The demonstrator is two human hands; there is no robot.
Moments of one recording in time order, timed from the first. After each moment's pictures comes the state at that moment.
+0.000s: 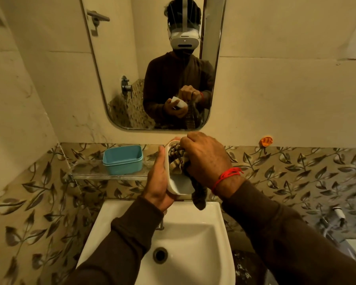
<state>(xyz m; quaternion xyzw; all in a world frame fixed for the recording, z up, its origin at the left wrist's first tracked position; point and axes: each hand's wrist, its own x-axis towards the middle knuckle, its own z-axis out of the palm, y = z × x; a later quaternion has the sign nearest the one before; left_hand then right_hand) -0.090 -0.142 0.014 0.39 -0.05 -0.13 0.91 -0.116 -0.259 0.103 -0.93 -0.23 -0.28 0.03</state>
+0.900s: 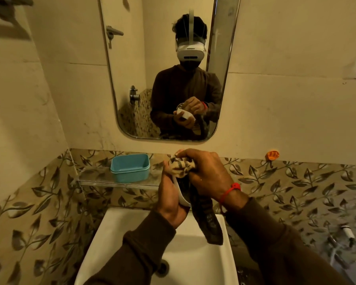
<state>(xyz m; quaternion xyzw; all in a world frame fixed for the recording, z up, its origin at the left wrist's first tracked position) -0.094 -0.155 0.006 0.33 -0.05 -0.10 0.94 -0.110 -0.251 0.097 -0.90 -0.23 -0.19 0.31</state>
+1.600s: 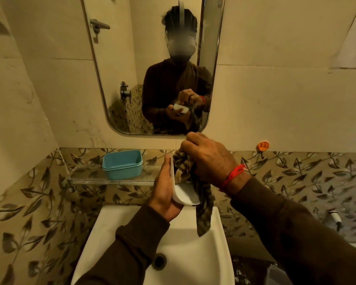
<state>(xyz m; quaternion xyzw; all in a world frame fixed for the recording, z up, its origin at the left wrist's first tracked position) -0.093 -0.152 0.006 0.35 -0.06 -0.19 0.92 -0.113 -0.273 0.110 -0.89 -0.32 -0.31 0.02</state>
